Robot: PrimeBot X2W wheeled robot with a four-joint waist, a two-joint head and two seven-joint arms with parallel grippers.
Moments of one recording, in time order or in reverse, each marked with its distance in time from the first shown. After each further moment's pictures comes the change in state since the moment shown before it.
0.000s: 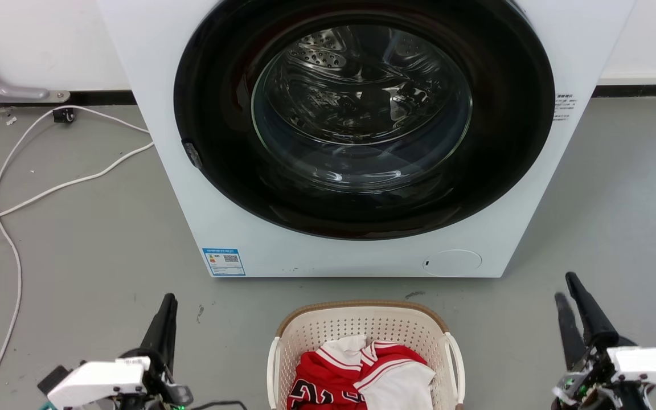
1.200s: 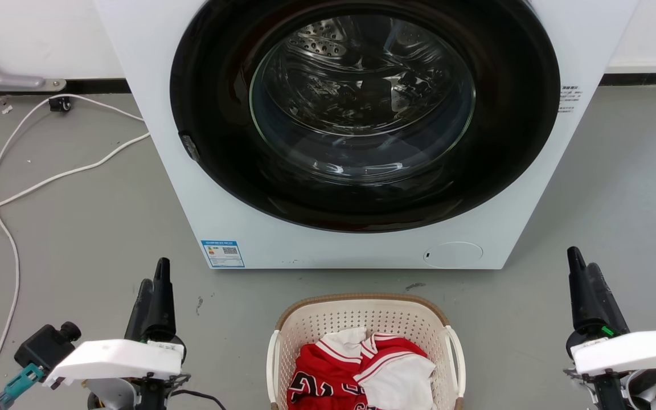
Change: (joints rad) left arm 0.029 -0.002 -0.040 -0.169 0.628 0.065 -0.157; right arm 0.040 0.004 0.025 -0.167 -0.758 0.000 -0.160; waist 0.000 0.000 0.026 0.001
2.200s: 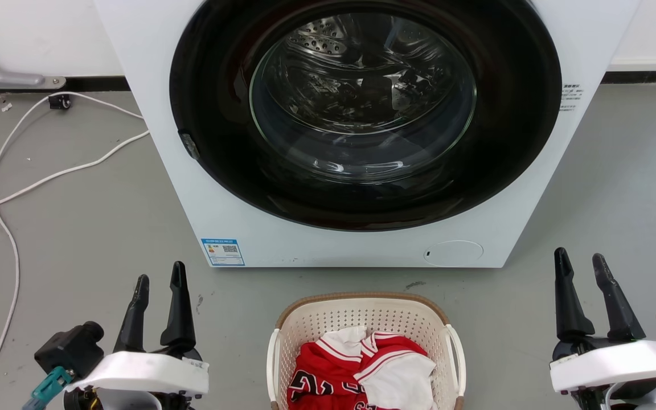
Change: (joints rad) left arm 0.053 0.000 -0.050 -0.080 0.421 0.020 -0.090; right arm 0.046 0.000 0.039 -0.093 -0.417 0.000 -0.088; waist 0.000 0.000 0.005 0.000
